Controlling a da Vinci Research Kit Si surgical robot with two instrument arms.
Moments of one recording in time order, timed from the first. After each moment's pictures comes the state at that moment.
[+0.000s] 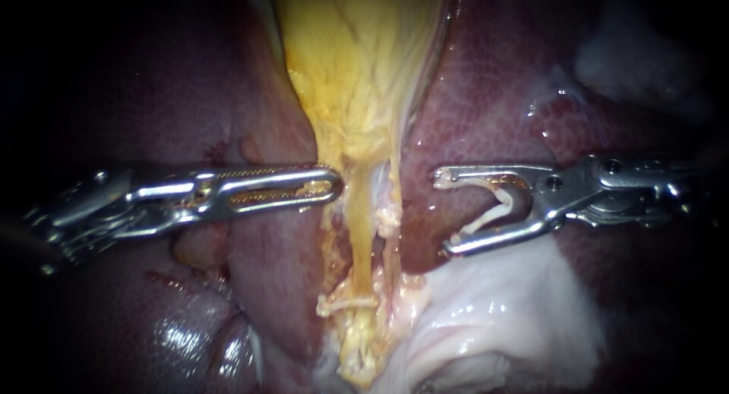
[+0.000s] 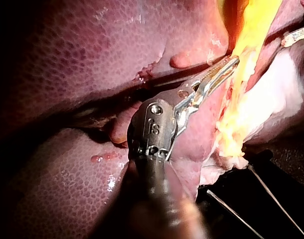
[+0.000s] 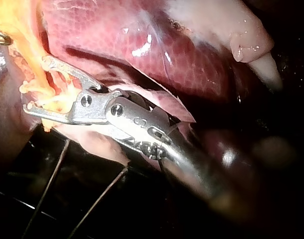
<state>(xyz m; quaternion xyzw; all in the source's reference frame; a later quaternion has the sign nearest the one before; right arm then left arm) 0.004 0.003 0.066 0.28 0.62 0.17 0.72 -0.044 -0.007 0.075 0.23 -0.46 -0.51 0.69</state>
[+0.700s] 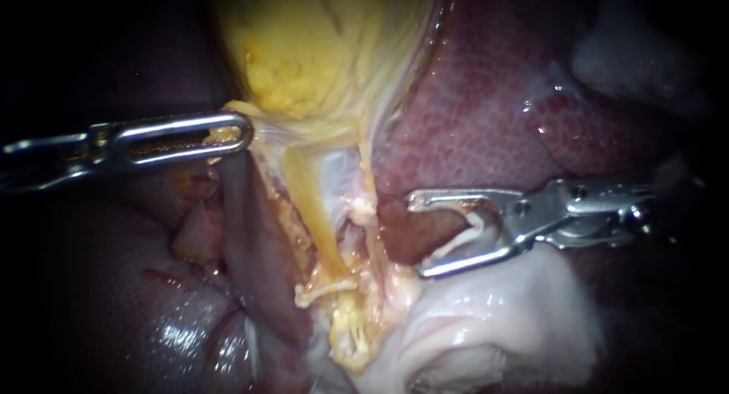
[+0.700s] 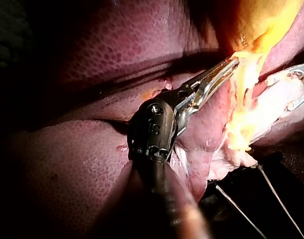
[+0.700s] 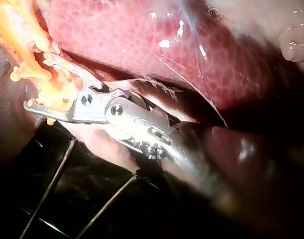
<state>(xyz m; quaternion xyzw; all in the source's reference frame) 0.011 -0.004 0.074 0.30 0.63 0.15 0.70 -0.035 -0.002 0.066 0.20 -0.47 -0.54 0.67</state>
